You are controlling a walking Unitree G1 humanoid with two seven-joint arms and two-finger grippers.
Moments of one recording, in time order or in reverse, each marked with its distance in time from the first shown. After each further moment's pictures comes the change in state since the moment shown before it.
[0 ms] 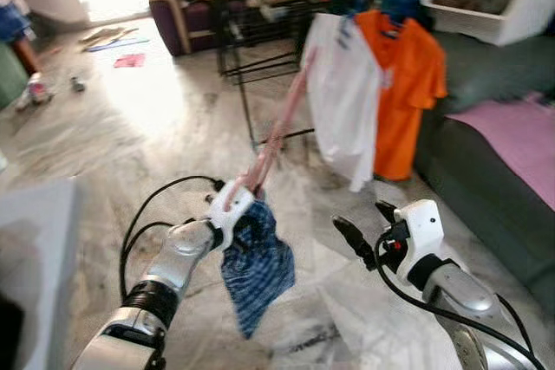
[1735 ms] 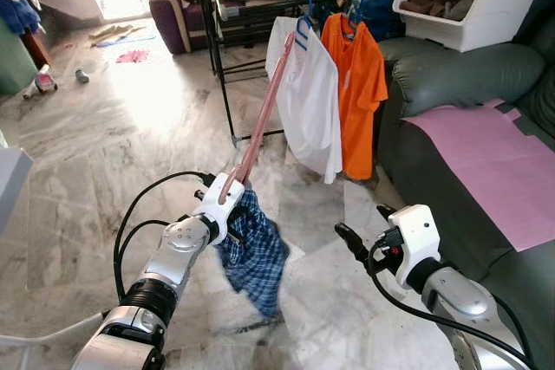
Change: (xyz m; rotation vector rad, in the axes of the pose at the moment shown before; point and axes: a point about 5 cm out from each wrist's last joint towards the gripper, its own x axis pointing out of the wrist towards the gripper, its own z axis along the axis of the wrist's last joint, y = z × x) left arm -0.005 0.016 -0.004 -0.067 0.000 0.151; right arm 0.001 0.003 -0.006 -0.076 0.021 -0.016
